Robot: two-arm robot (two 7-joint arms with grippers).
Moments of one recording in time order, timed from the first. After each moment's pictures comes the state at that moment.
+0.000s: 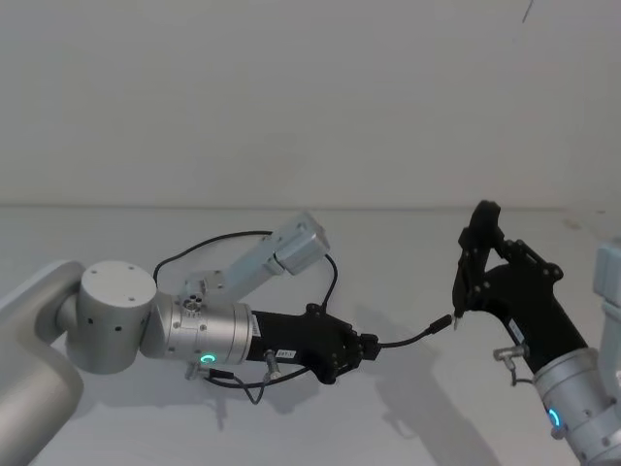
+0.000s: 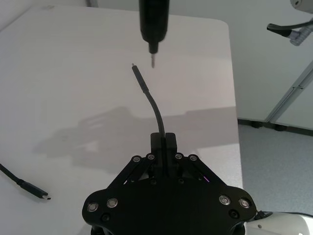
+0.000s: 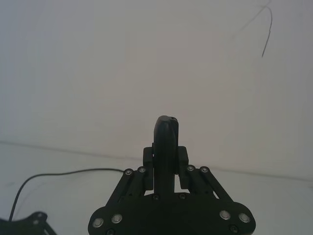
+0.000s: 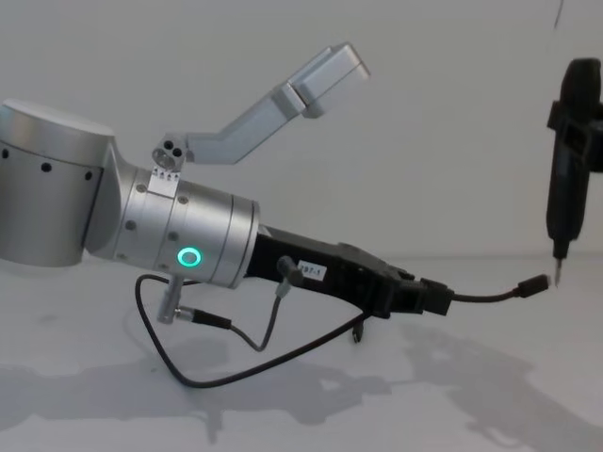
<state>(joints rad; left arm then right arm) -0.75 0.31 0.76 -1.19 -0.43 0.25 -0.91 0.03 0.29 -0.21 -1.79 0.27 -0.05 0.06</state>
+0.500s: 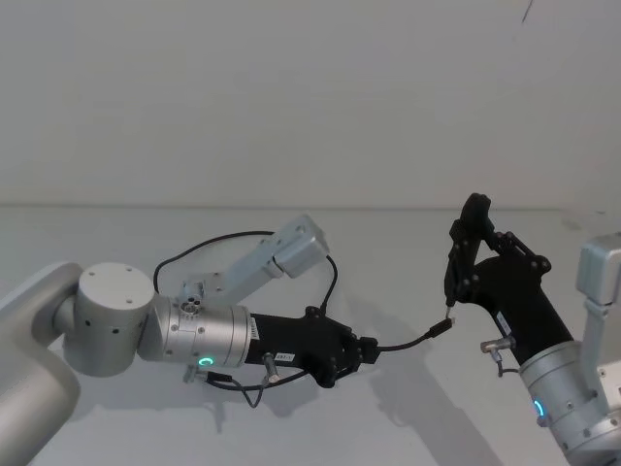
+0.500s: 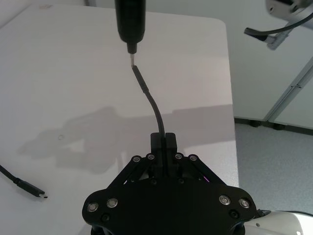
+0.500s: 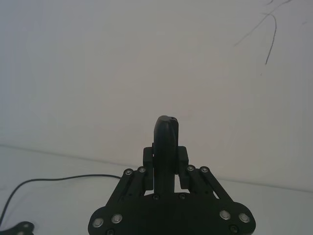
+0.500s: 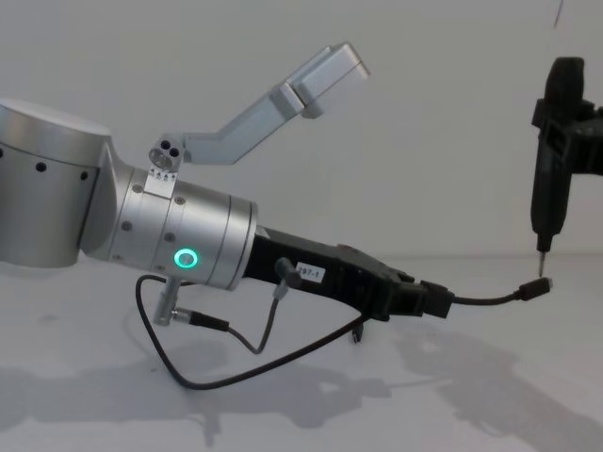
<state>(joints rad) -0.74 0.32 0.77 -1.22 -0.43 0.26 -0.91 0.07 0.26 -0.22 -1.71 0.24 -0.12 0.08</state>
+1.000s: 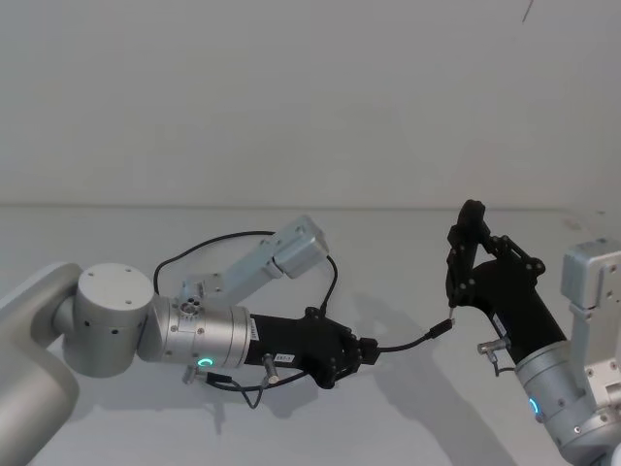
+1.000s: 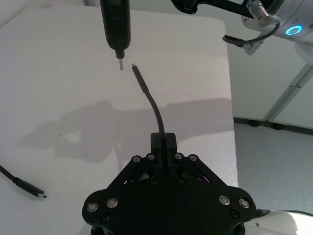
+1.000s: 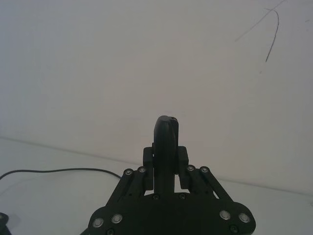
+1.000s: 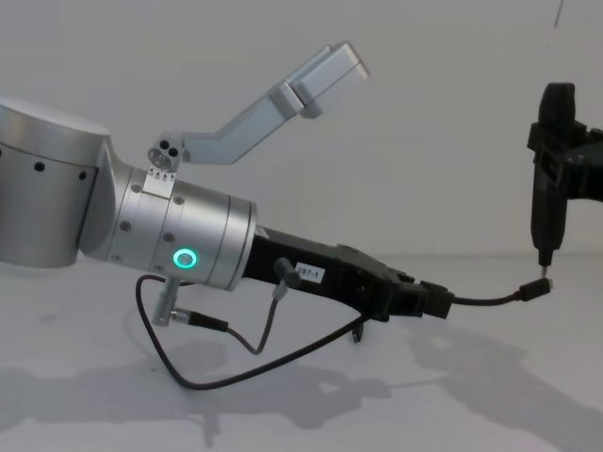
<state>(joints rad) -0.74 0.33 0.77 -1.22 -0.43 0.26 -0.91 0.12 0.25 -0.22 -1.61 0.19 -0.17 0.09</state>
